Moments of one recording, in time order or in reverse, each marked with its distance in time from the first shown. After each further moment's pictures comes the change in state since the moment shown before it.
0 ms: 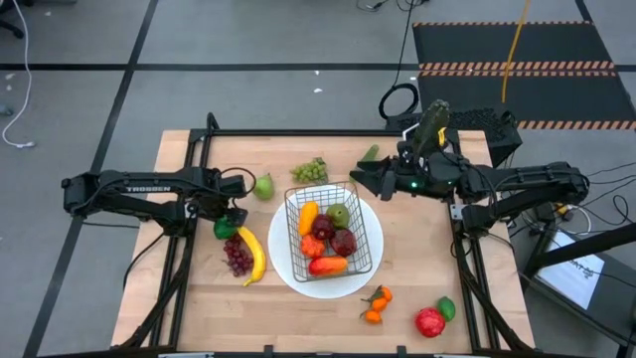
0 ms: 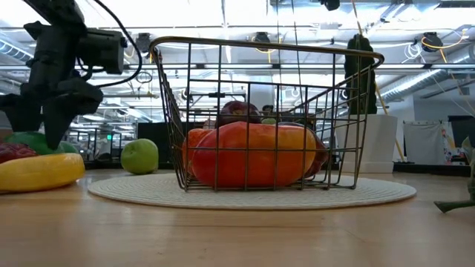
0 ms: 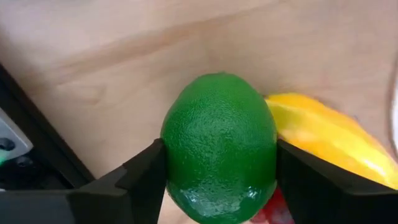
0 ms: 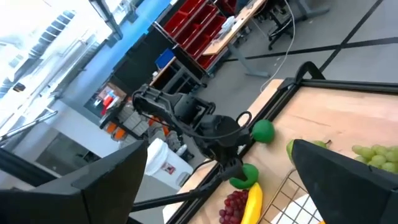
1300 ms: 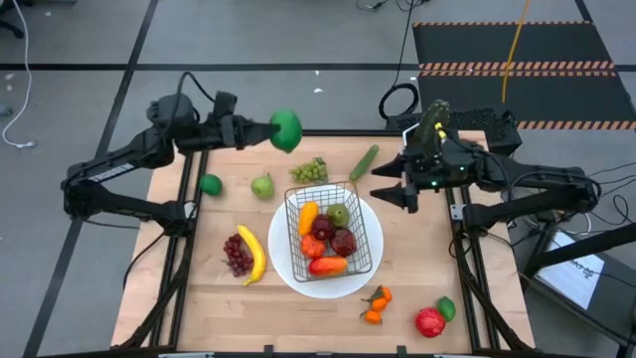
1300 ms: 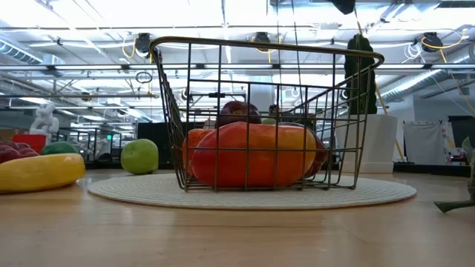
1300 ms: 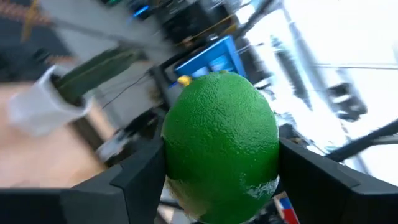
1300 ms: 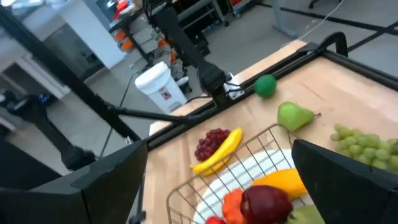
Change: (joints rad) left arm 0.025 0.000 0.713 0.913 0.005 -0.025; right arm -0.134 -0.145 0.000 -0.299 -0.419 -0.322
